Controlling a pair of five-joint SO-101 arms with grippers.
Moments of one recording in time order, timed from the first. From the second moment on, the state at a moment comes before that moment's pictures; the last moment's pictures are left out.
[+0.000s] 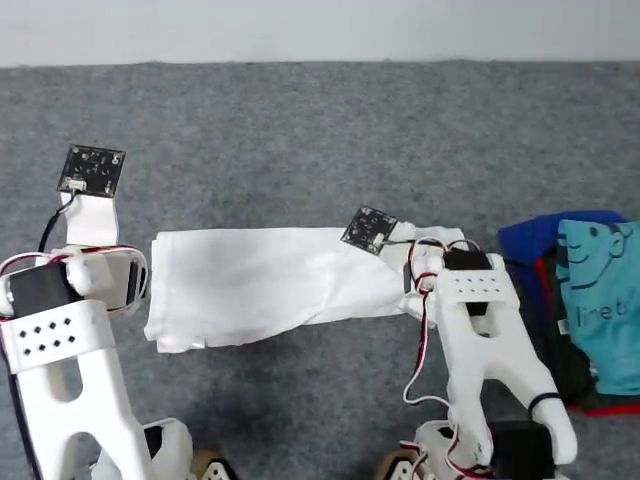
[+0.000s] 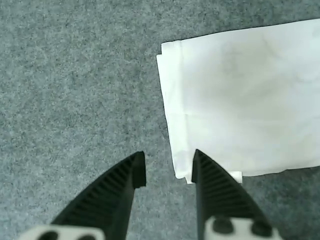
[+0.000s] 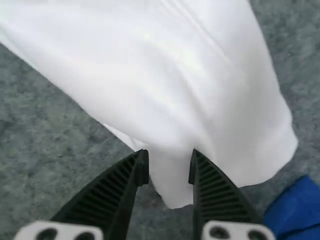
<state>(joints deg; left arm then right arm) -20.9 -36.7 30.7 85.7 -14.1 -4.6 -17.4 46.3 52.1 55.6</state>
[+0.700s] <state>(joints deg) -20.9 -36.7 30.7 85.7 -14.1 2.7 -16.9 56.3 44.6 67.6</state>
